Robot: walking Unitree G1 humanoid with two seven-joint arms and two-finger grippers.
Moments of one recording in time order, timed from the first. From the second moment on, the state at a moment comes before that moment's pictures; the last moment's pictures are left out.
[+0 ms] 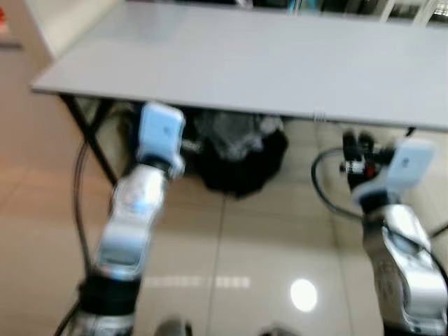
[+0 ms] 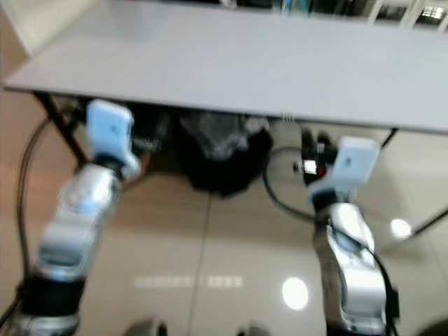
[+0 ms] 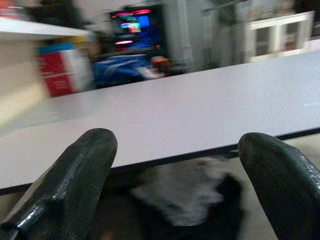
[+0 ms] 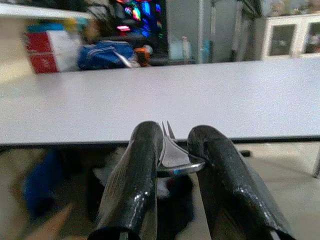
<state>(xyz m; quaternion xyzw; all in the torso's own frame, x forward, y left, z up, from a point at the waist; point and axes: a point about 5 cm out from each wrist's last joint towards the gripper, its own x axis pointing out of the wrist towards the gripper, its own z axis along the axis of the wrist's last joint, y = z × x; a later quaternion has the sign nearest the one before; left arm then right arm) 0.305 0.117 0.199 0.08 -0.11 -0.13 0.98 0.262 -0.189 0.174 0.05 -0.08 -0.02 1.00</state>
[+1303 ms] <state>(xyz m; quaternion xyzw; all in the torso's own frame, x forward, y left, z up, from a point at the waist) 0.304 0.129 0.203 0.08 -0.11 -0.12 0.98 0.267 -0.173 0.181 0.07 -0.10 0.01 0.99</state>
